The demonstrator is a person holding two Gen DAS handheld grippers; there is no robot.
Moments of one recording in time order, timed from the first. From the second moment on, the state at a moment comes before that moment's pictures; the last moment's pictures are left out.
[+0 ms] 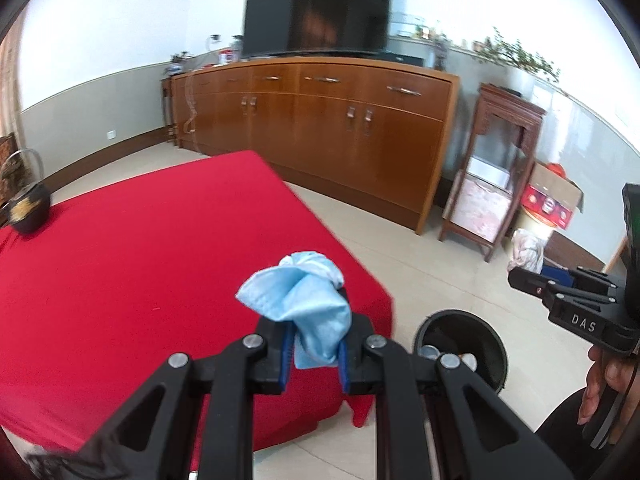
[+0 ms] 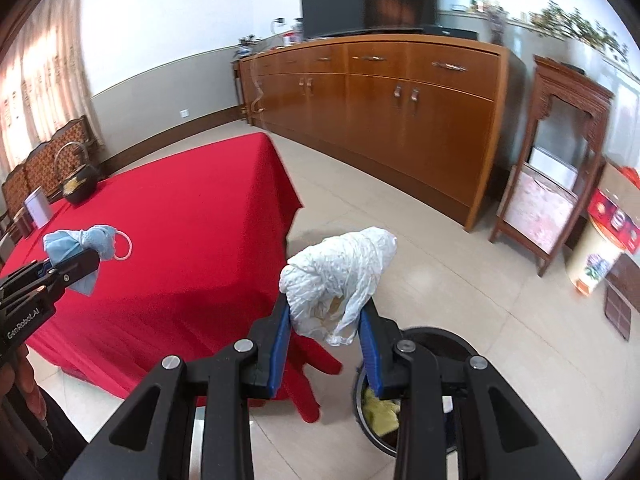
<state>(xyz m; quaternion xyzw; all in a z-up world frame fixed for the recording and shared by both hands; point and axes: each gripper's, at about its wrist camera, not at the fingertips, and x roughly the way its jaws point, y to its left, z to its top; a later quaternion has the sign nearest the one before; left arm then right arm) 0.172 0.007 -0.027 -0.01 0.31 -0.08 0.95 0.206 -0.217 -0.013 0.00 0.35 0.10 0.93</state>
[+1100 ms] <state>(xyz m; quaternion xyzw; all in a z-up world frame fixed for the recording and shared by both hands) 0.215 -0.187 -0.125 0.06 0.40 -0.26 0.87 0.206 -0.380 -0.140 0.00 0.46 0.03 0.89</state>
